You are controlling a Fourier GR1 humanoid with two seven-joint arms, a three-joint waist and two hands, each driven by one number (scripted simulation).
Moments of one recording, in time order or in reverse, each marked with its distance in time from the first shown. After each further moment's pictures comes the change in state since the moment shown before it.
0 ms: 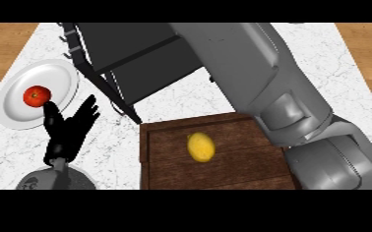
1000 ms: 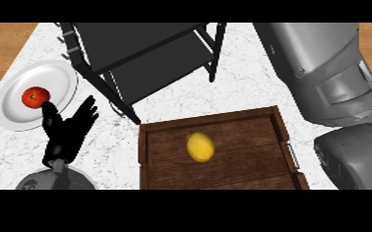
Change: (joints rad) left arm 0.014 -0.010 0.009 -0.030 -0.009 0.006 0.024; right arm -0.002 -0.113 -0.286 0.021 -0.240 -0.219 -0.013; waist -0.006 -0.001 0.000
